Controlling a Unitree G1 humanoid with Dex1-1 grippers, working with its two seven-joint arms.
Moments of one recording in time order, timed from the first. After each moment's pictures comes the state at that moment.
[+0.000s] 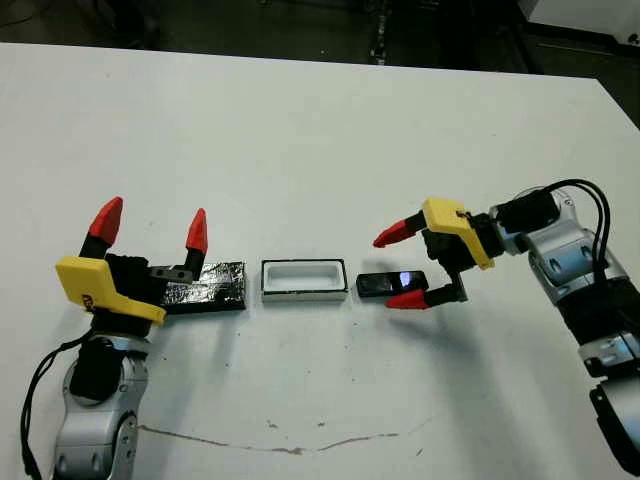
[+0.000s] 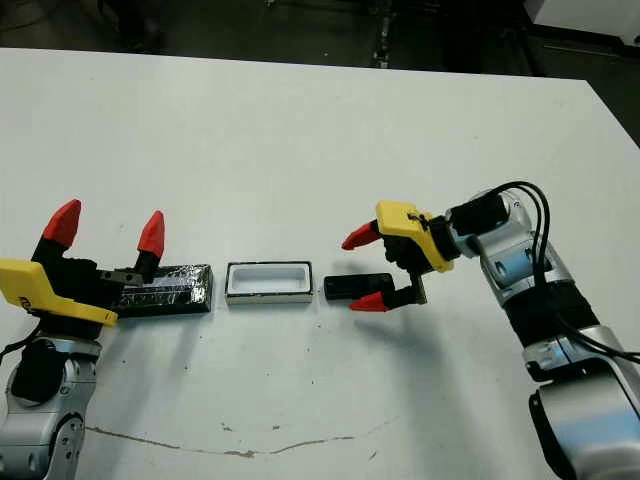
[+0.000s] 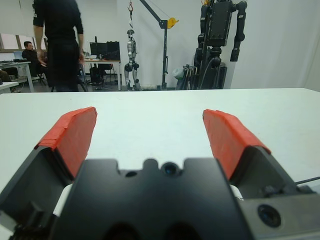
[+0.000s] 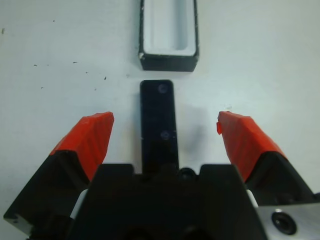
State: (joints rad) left arm 0.11 0.20 0.12 -0.31 -0.21 -0.09 -0.16; right arm -0.69 -0.62 0.38 0.45 0.05 0.05 1.44
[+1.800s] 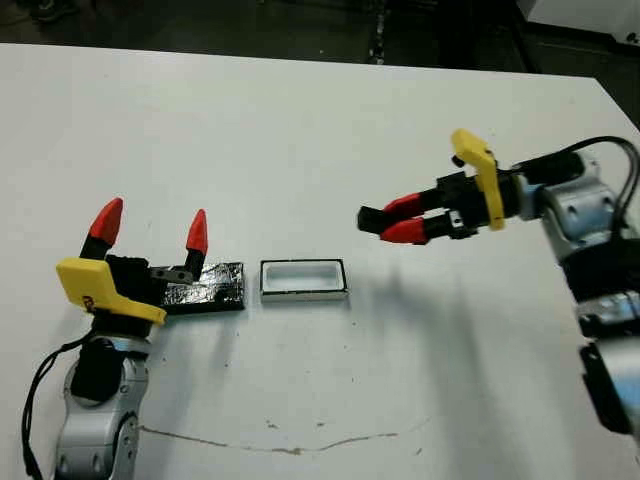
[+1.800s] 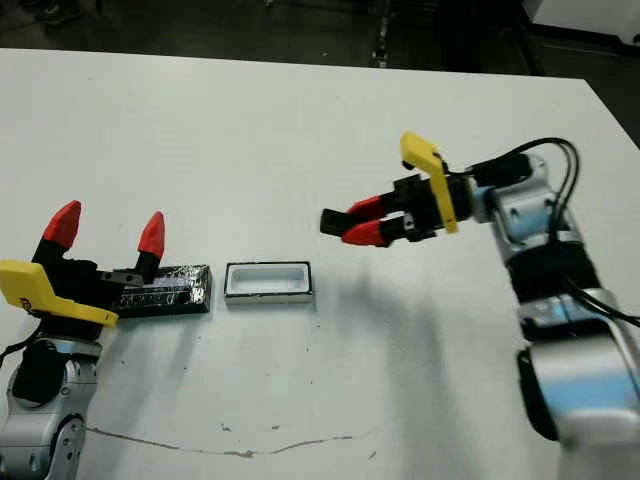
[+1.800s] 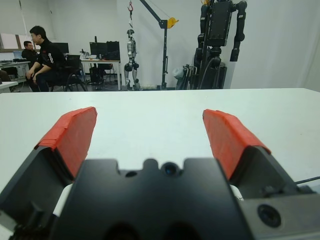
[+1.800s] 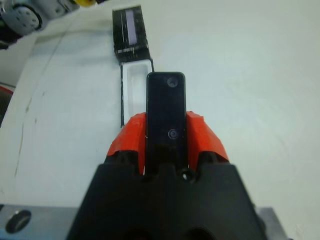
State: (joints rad) left arm 0.12 0.19 0.12 -0.30 -0.20 -0.10 -0.16; right arm -0.91 -0.50 0.25 0.67 0.18 0.24 1.52
